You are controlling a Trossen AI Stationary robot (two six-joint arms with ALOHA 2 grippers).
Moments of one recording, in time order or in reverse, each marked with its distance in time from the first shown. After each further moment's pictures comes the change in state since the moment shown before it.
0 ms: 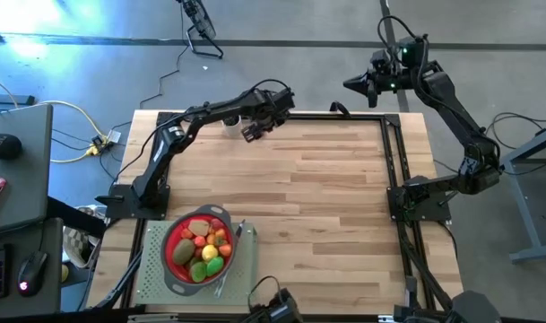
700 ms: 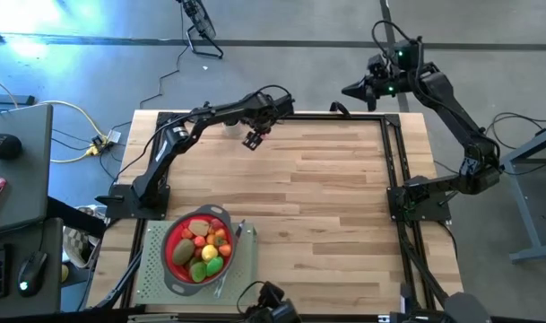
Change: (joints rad) left arm -0.006 0.039 0.000 -0.105 -0.070 -0.502; right arm 0.026 0.000 0.000 -0.082 -0.005 0.025
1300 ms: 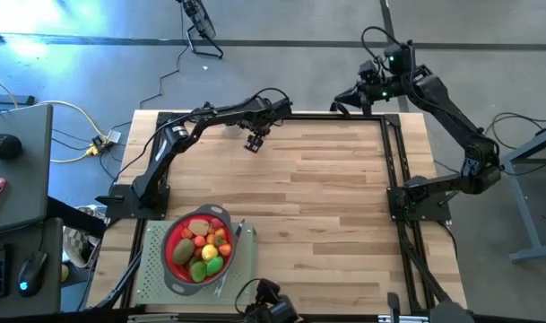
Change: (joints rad) left arm 0.013 -0.001 -0.100 0.091 -0.028 -0.111; right arm 0.098 0.000 0.000 -0.003 0.008 -0.007
